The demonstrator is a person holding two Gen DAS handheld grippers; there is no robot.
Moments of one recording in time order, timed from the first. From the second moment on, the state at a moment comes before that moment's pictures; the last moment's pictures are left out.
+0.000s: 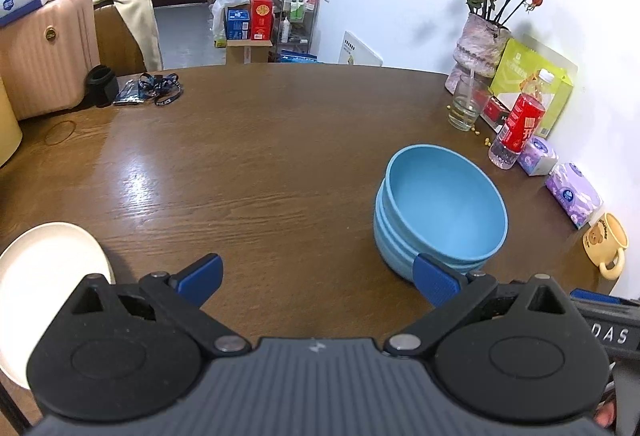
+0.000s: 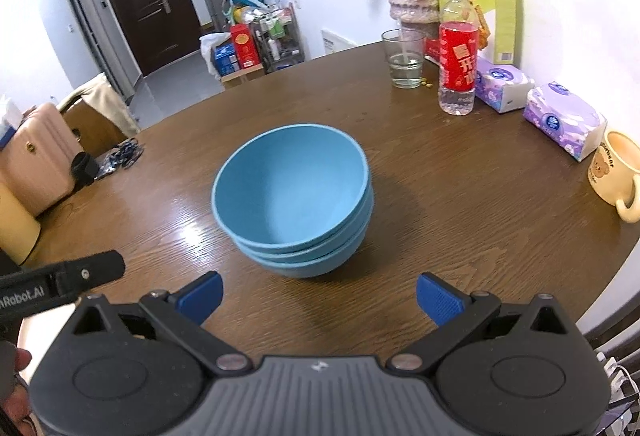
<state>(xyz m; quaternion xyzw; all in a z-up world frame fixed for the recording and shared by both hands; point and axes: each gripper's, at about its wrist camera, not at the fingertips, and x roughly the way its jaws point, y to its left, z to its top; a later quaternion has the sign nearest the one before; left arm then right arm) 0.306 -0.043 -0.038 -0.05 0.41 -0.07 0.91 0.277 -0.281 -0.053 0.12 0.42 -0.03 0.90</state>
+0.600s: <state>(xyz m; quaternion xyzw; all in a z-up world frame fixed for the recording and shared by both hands) 0.304 0.035 -0.028 -0.07 0.38 -0.08 0.92 0.278 -0.216 -0.039 0.09 0.41 -0.05 0.91</state>
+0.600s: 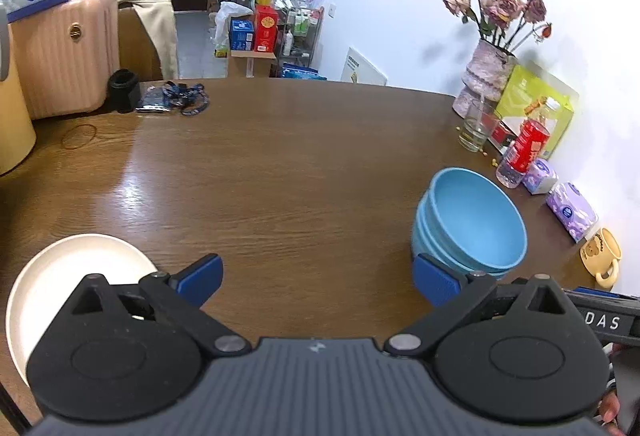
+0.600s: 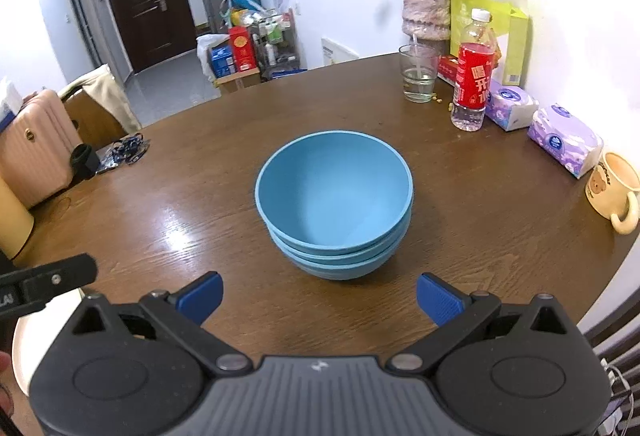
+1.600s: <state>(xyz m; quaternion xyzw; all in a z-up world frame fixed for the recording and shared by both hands) 0.336 -0.001 -0.036 -0.10 0.39 -0.04 0.91 0.319 -0.270 -0.051 0.08 0.43 -0.03 0.90</state>
